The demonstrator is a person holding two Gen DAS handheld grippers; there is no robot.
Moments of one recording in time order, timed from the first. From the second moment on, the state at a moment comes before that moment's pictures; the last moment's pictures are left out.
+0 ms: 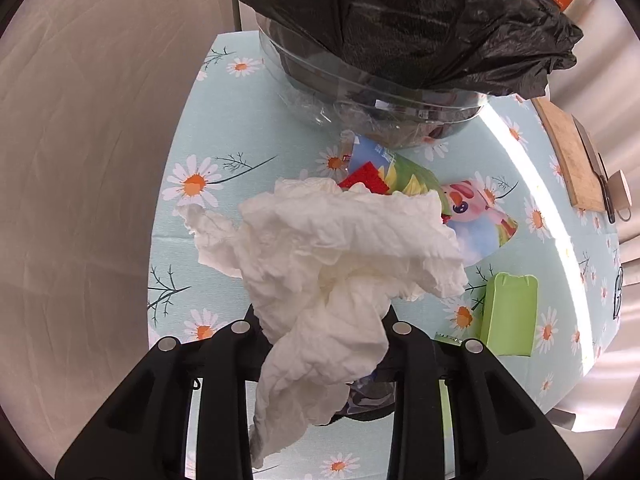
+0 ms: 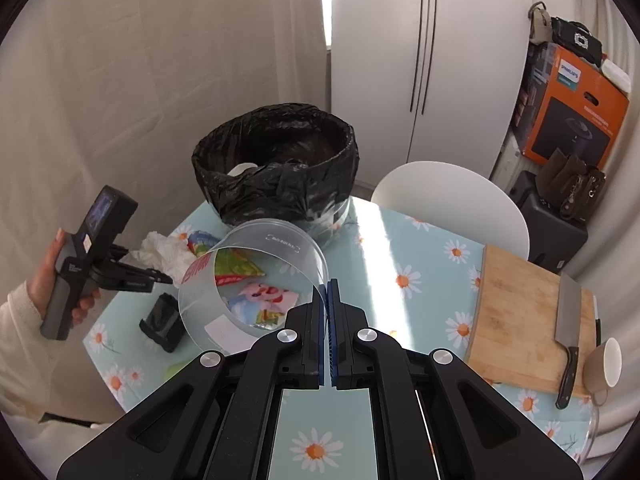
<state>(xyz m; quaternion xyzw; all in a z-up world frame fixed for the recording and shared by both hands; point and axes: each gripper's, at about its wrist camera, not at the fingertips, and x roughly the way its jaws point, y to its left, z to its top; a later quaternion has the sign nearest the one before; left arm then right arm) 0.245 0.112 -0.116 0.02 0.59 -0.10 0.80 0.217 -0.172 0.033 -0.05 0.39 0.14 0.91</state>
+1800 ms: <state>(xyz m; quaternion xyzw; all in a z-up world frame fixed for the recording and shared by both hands) 0.383 0.072 0.016 0.19 0.48 -0.24 0.82 0.392 -0.098 0.059 -0.08 0.37 0.12 0.92</state>
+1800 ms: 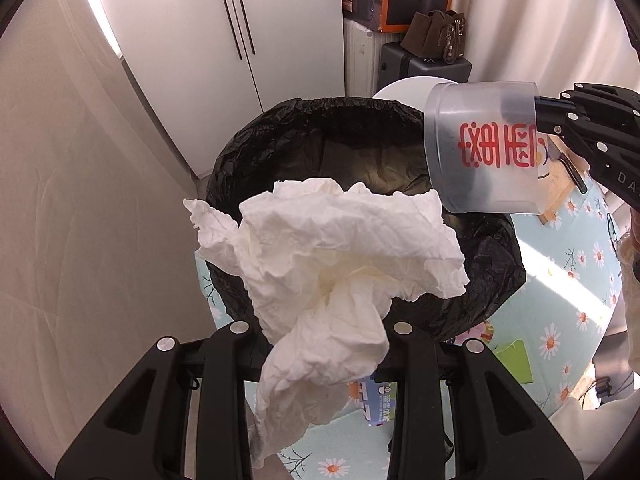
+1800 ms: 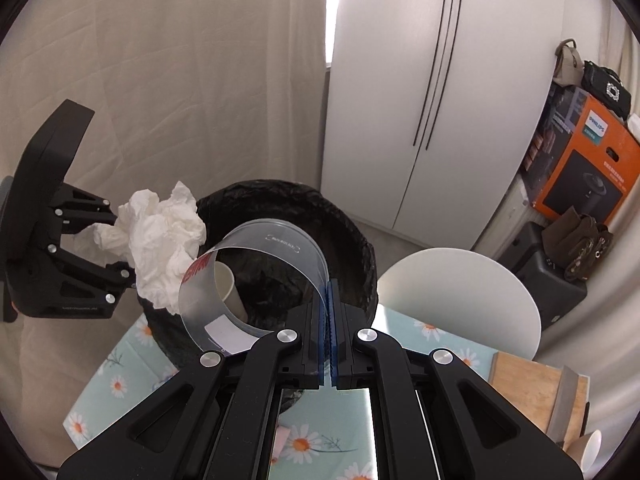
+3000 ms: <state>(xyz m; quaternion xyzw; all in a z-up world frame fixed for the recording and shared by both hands) 0.302 0.100 0.003 0.11 0.47 -0.18 0.86 0.341 -0.130 0.041 -0.07 0.39 0.08 0.92</state>
